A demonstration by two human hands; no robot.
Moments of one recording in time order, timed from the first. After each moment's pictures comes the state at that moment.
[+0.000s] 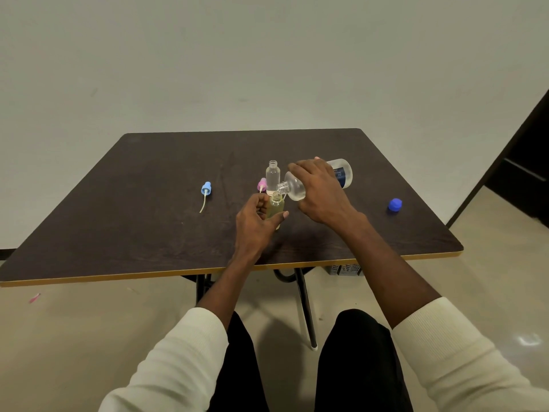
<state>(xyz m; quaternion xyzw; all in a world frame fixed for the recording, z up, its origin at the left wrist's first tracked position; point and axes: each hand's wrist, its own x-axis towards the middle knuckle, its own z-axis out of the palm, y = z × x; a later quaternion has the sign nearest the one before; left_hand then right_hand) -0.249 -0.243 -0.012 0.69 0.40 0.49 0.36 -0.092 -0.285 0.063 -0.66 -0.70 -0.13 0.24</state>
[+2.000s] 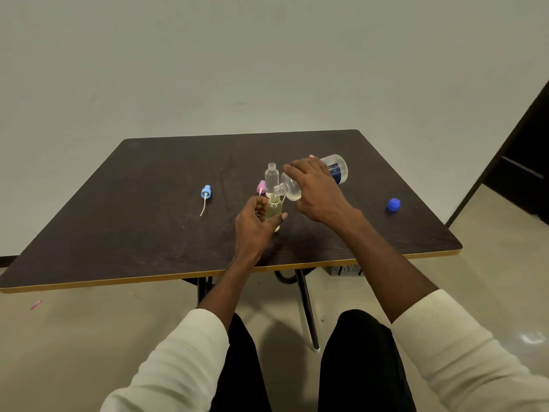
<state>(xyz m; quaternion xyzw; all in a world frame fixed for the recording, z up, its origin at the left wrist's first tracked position) -0.250 -0.242 -0.013 0.68 0.41 0.48 0.37 -0.095 -0.282 0.070 -0.64 -0.72 -0.14 0.21</state>
